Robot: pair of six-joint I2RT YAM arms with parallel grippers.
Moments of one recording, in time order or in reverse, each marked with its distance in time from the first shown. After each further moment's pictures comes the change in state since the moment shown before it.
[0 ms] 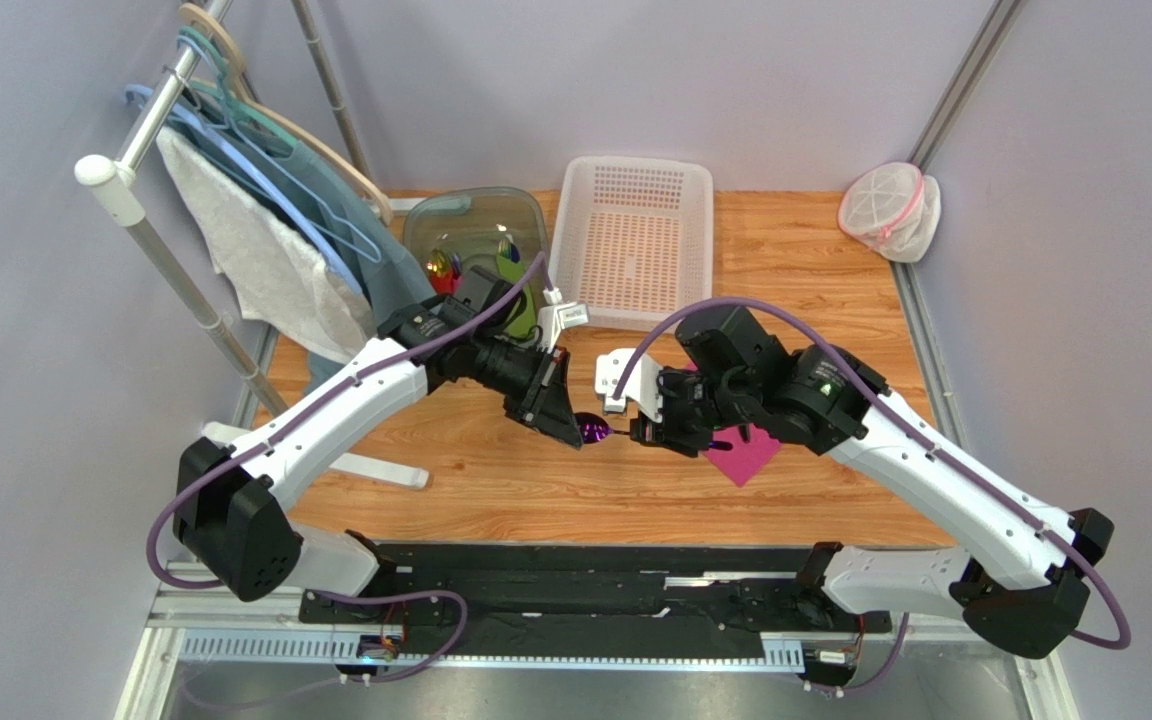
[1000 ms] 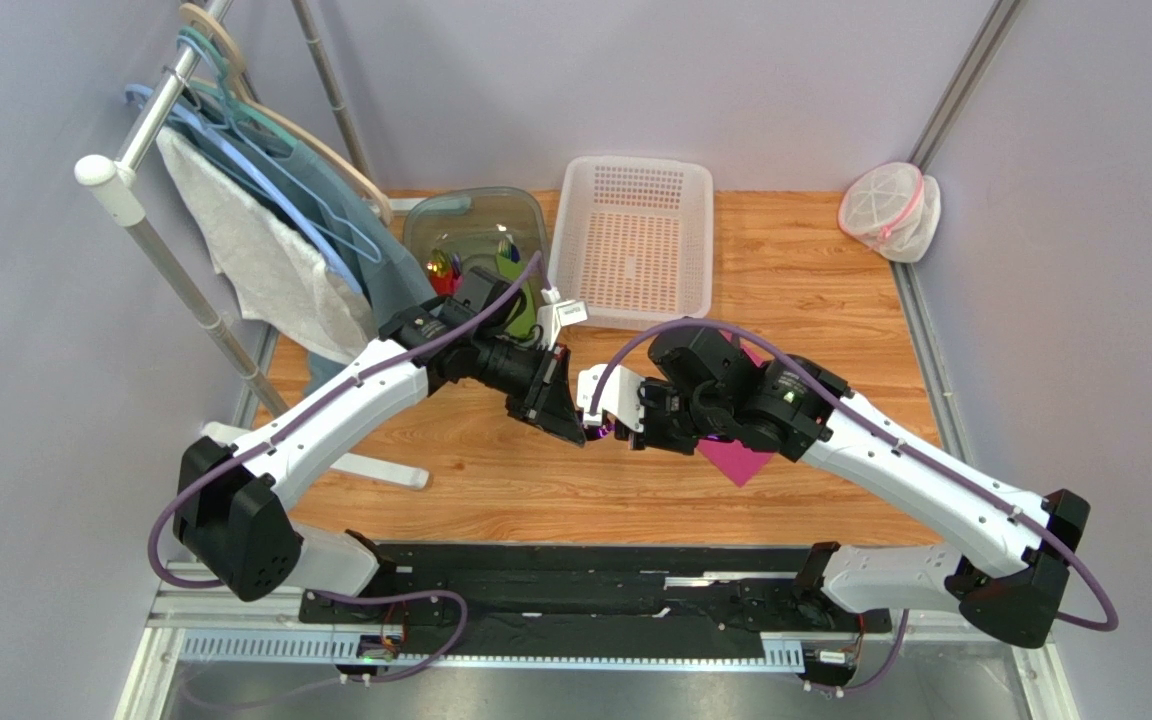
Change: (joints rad) left arm 0.005 0.000 -0.020 0.047 0.001 -0.058; right arm 0.039 0.031 -0.095 0.085 0.121 -0.008
